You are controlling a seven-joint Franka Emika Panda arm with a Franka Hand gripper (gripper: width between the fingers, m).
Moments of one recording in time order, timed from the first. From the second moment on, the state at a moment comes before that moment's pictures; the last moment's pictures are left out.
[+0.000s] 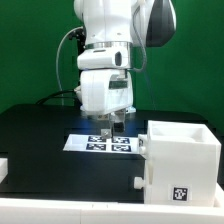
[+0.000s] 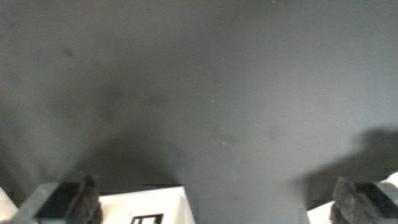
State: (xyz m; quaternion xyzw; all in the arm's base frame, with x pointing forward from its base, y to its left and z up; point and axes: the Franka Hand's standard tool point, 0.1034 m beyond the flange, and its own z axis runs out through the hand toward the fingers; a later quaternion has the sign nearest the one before) arm 0.485 -0.014 0.075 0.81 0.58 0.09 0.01
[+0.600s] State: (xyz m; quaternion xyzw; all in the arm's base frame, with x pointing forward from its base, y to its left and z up) arm 0.455 0.051 0.071 0.73 0.67 0.08 0.01
